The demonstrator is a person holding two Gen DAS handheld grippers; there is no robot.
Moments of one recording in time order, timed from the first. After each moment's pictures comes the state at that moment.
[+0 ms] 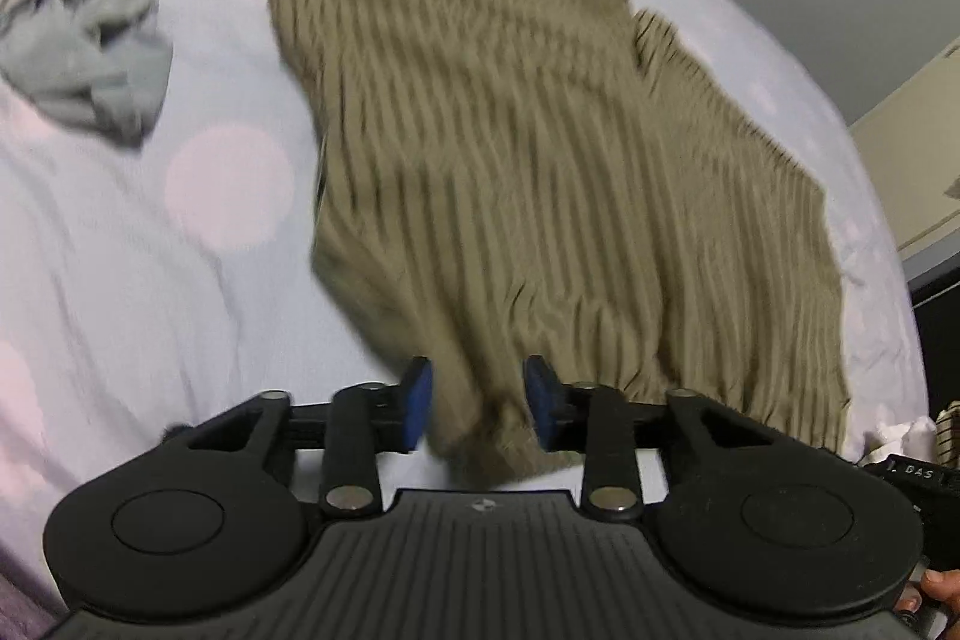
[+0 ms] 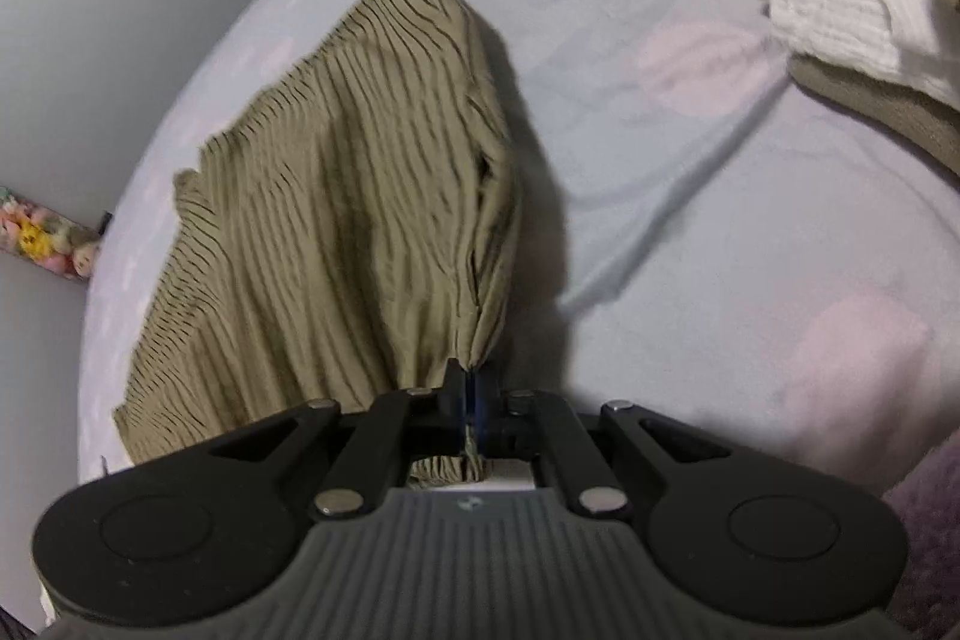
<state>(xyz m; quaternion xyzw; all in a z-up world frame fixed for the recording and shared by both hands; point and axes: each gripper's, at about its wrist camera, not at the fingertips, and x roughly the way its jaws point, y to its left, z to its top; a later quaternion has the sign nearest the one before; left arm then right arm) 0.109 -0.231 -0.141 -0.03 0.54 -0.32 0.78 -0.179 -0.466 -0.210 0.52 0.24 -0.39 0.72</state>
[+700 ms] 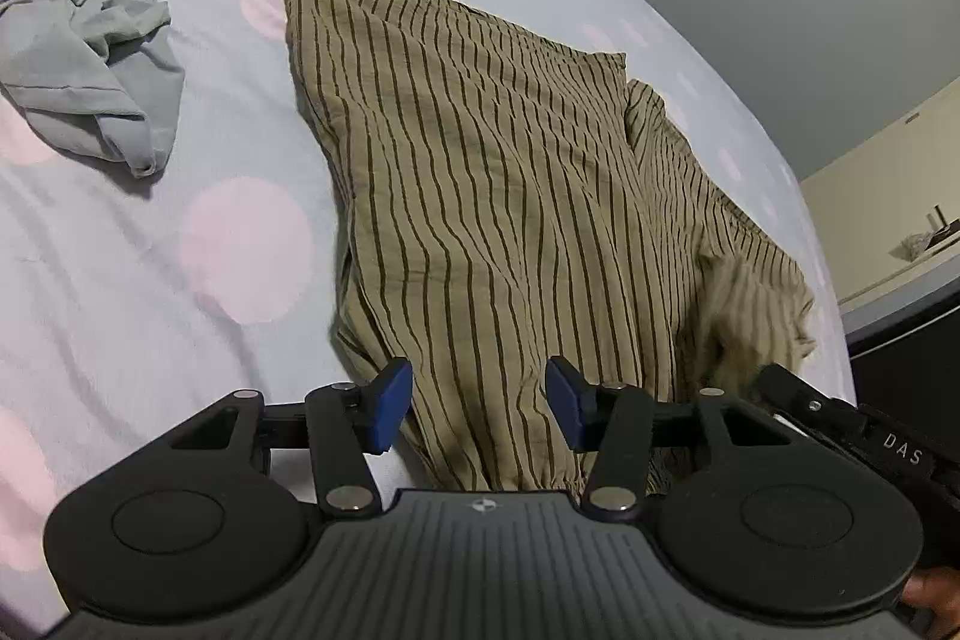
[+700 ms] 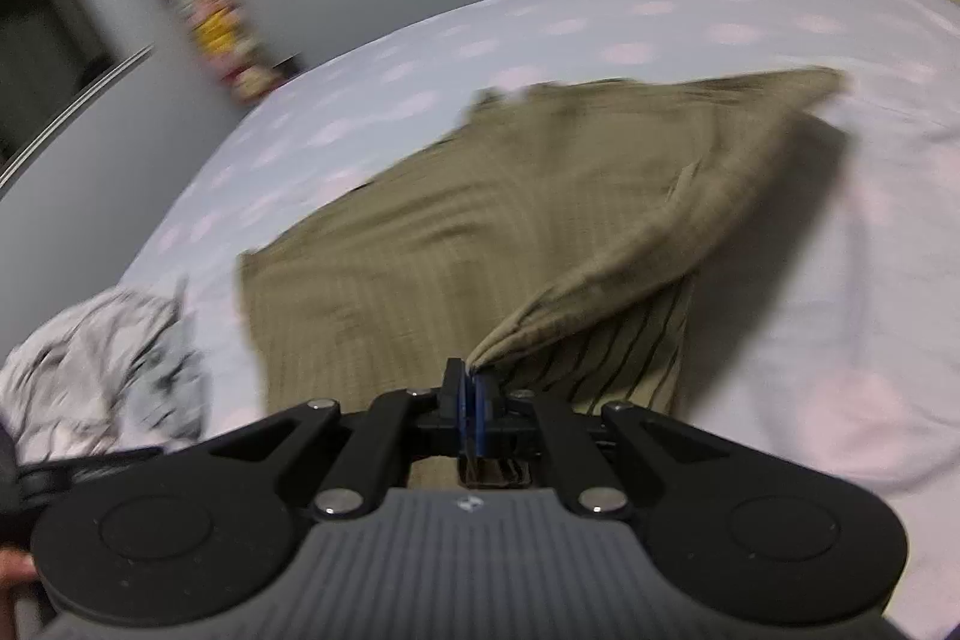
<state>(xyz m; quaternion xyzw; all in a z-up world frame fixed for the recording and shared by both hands) 0.156 -0.197 -0.151 -0.11 0.54 -0.35 0.75 -0.019 -0.390 -0.137 0.28 0.30 -0.21 0.89</state>
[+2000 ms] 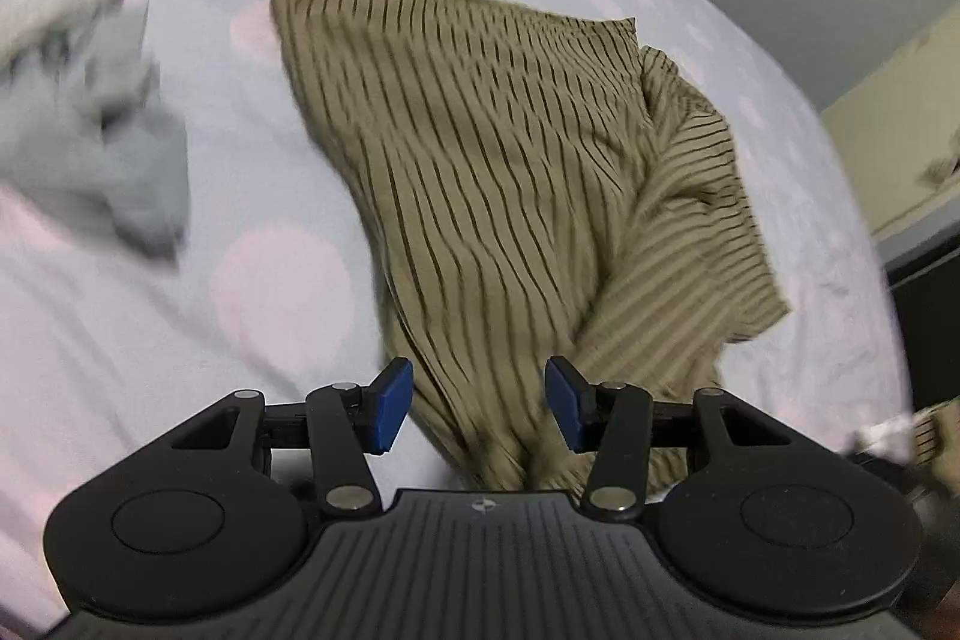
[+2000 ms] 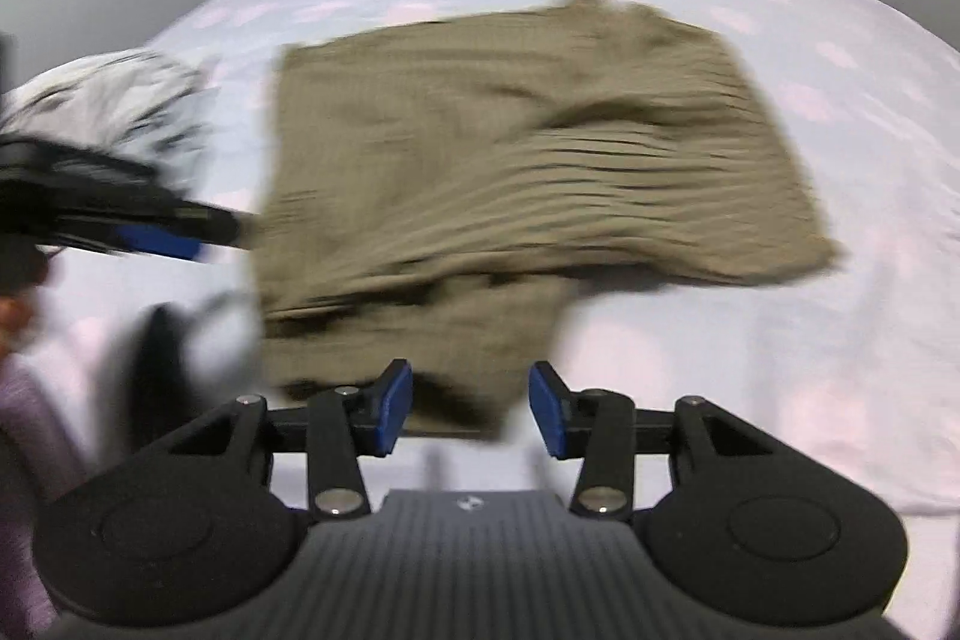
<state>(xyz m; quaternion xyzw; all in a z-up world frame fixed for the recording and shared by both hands) 0.183 -0.209 -0.137 0.01 0.55 -0.35 0.76 -0.025 -0.380 -0.162 0.15 0.44 -0.19 0.86</state>
